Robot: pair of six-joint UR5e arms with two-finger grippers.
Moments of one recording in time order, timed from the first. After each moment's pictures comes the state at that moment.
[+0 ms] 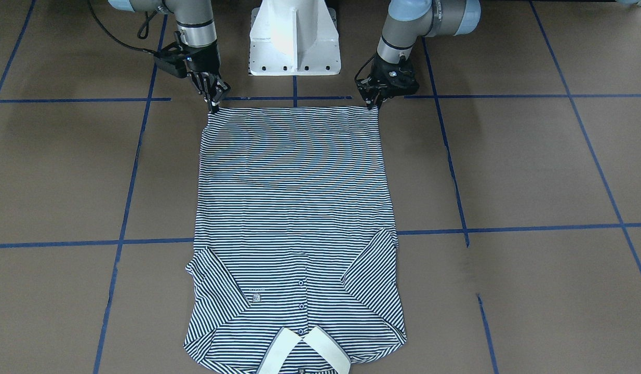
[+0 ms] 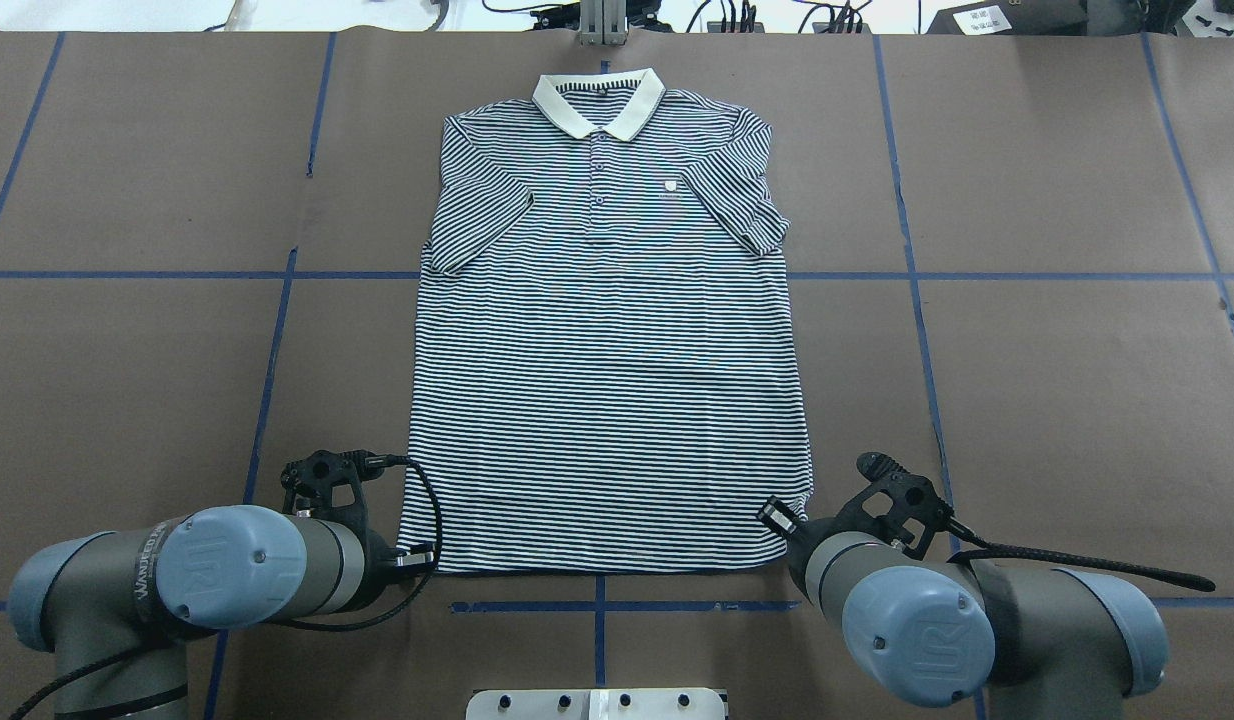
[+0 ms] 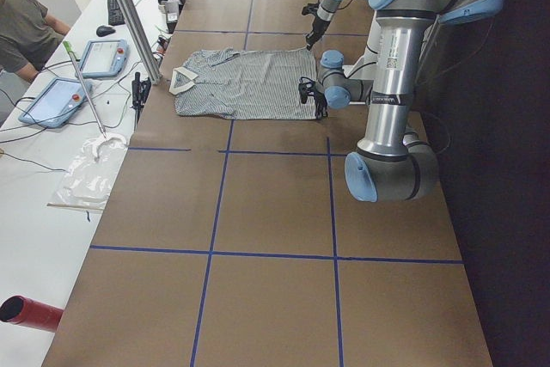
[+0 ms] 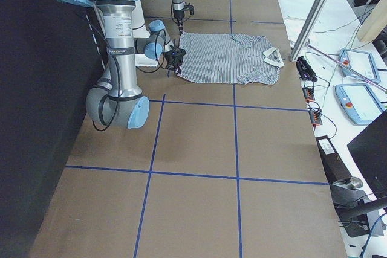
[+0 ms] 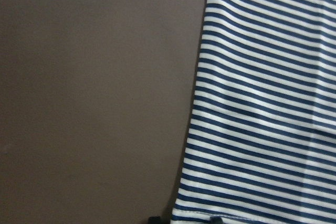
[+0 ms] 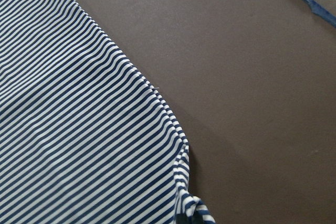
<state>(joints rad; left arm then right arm) -0.23 -1.77 -1.98 -1.85 -1.68 -1.58 0.14 -1.38 2.09 -1.50 1.34 2.17</state>
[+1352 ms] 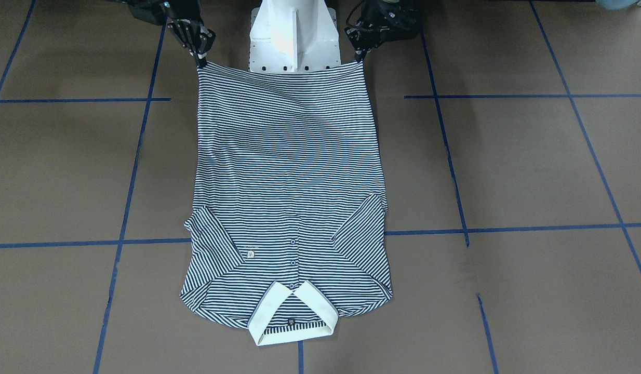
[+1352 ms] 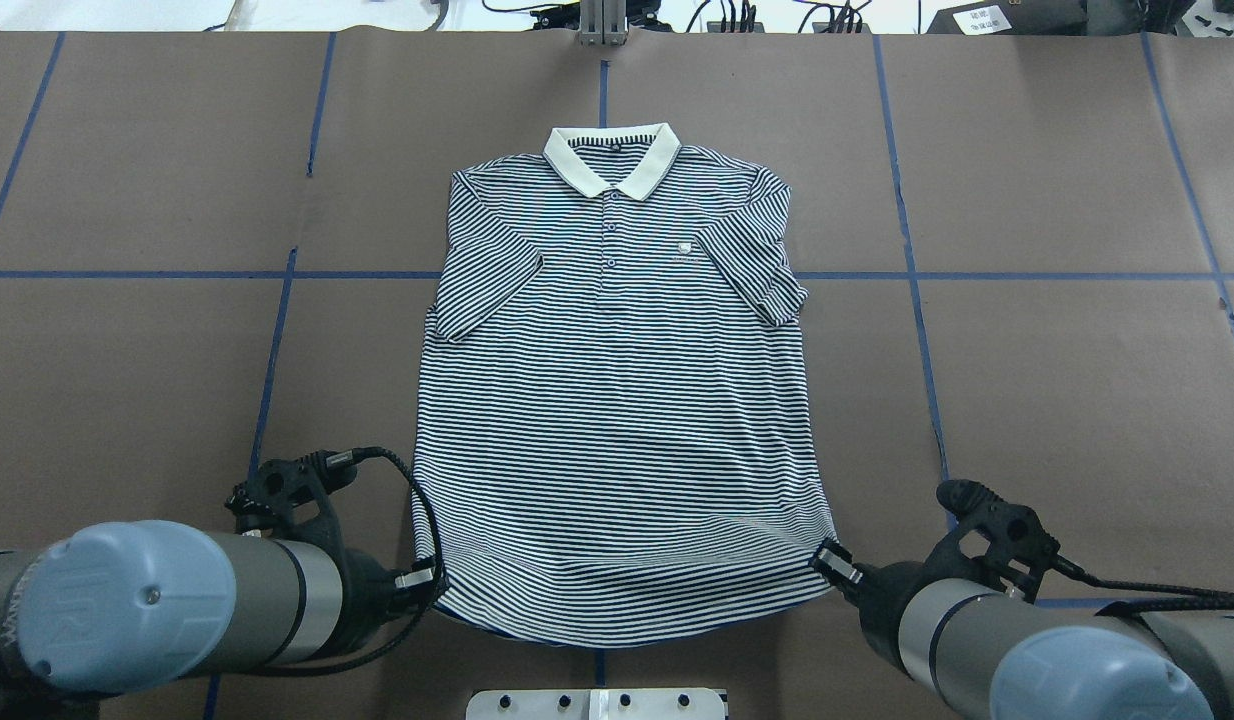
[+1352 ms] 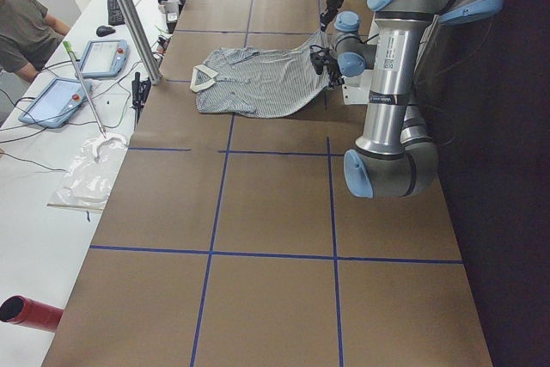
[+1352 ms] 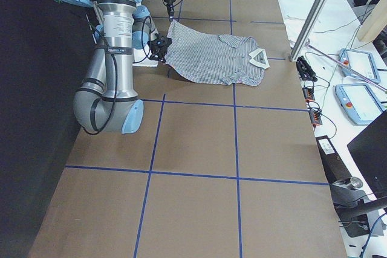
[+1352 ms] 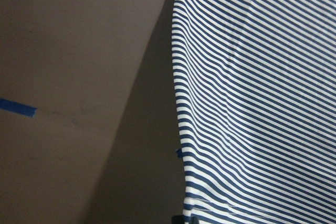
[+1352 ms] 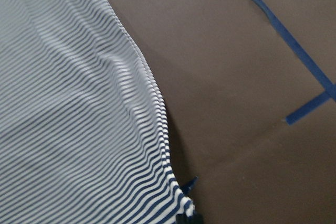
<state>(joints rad) -0.24 -1.85 -2.25 -1.61 -1.68 -1.78 0.11 -1.48 2.39 -1.62 1.34 2.13</state>
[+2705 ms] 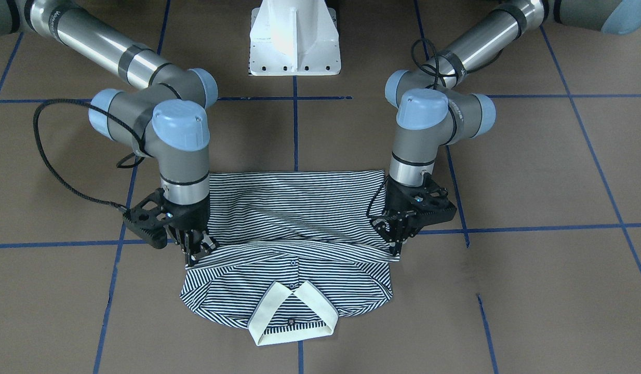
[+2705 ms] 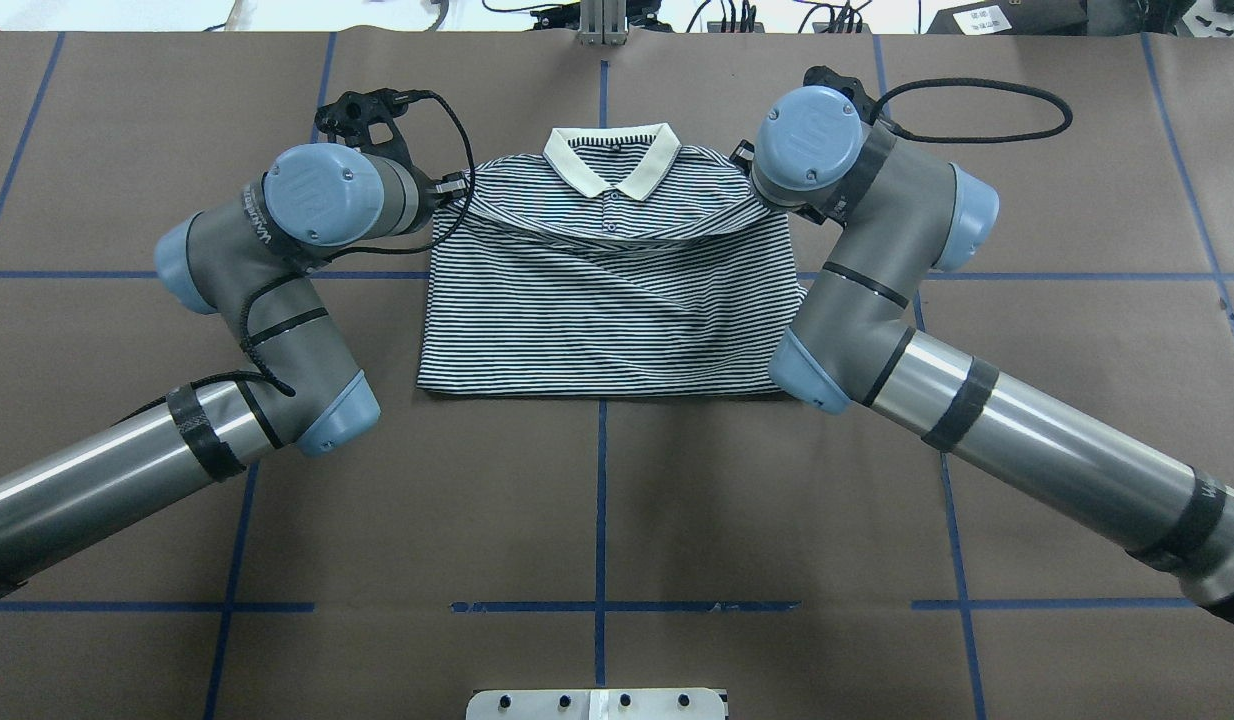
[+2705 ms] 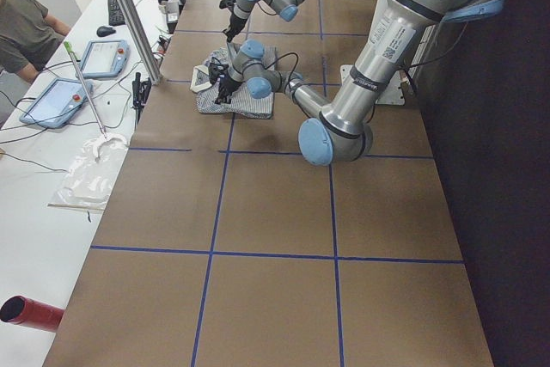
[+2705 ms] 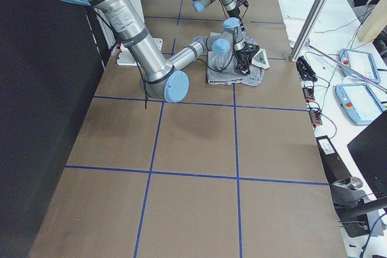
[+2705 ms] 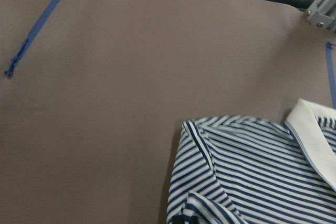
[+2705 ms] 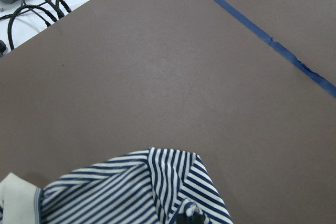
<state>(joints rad) -0.70 -2.23 -1.32 -2.13 -1.52 -1.37 0.74 -0.83 1.30 -1.32 1.58 1.71</state>
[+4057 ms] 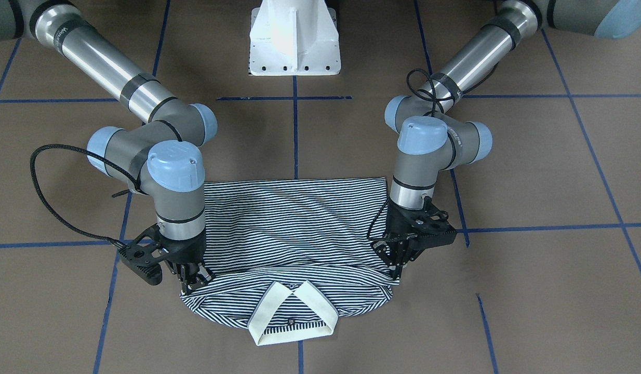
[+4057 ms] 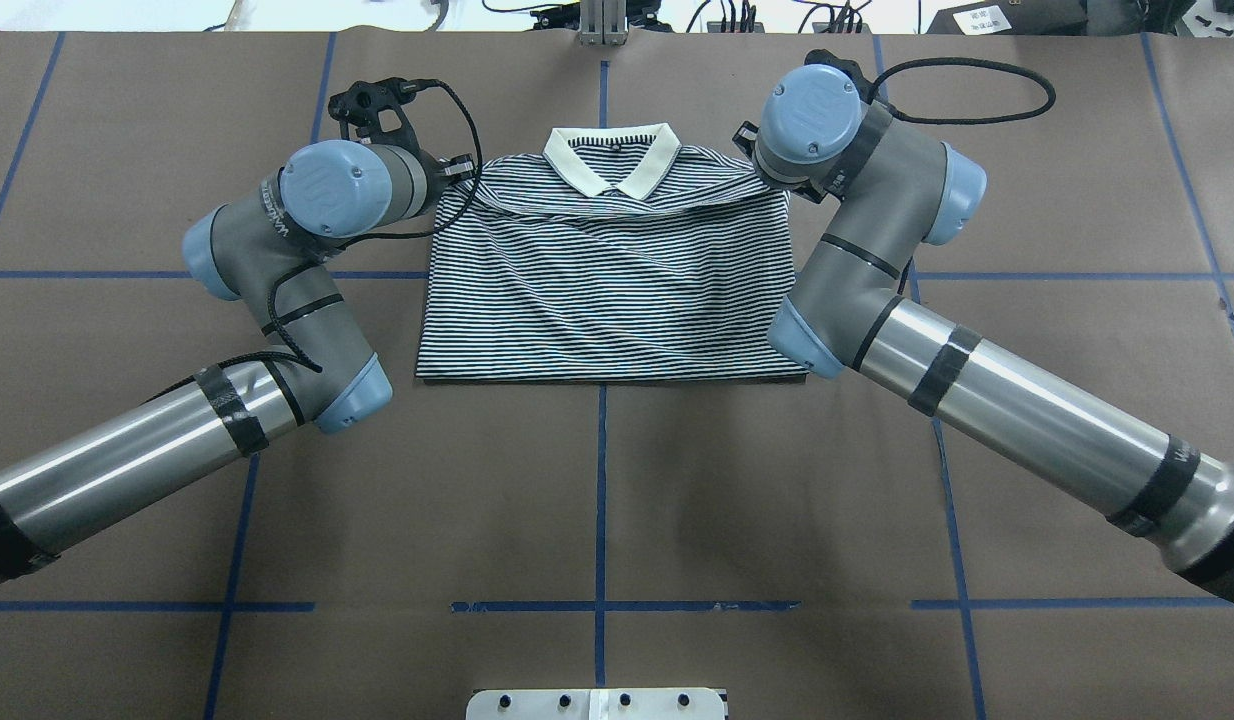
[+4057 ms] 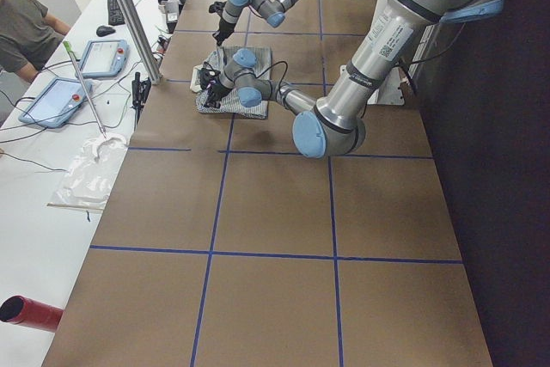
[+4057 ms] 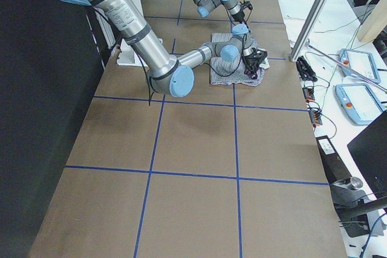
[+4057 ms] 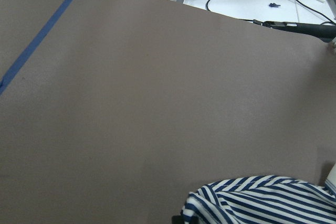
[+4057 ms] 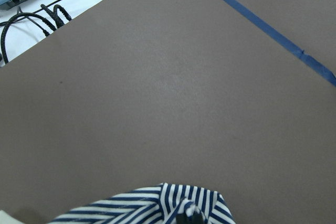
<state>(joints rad) -0.71 -2.27 -1.22 -2.27 -1.50 -1.36 0.75 -0.83 1.23 -1.21 1.60 1.70</state>
